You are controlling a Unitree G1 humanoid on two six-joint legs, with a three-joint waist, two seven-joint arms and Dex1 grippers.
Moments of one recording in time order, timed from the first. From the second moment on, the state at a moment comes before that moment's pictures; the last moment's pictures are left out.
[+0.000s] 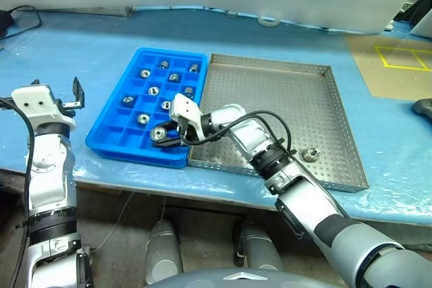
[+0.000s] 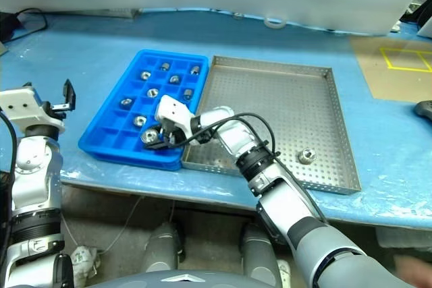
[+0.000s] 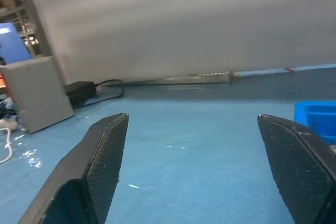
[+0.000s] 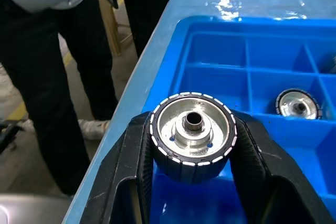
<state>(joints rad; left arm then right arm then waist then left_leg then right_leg) -0.26 0.43 0.44 0.05 -0.18 0.00 -0.04 -0.88 -0.02 0.44 0.50 0.09 0.24 1.08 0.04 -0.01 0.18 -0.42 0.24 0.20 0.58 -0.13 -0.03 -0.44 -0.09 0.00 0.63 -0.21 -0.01</state>
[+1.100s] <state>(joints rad) -0.27 0.28 0.22 -0.01 -0.31 0.05 -0.31 -0.89 -0.01 0.29 0.55 0.05 0.20 0.86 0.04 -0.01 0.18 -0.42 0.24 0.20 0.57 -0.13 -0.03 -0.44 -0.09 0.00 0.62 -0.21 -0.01</state>
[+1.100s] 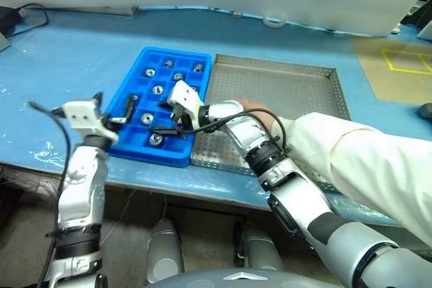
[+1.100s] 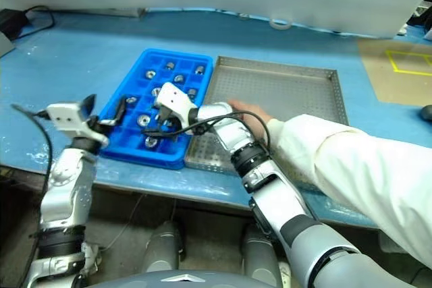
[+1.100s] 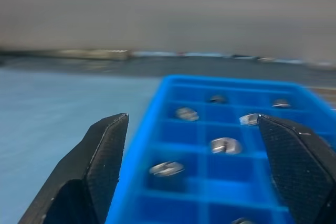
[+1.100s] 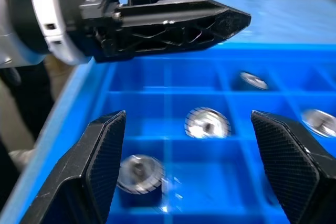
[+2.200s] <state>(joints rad) -0.84 0.33 -0.28 0.71 0.08 0.07 -0.86 -0.66 -0.32 0.06 0.32 0.07 0.34 0.63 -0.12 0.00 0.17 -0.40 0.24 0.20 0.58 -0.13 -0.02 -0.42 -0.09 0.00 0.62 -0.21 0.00</state>
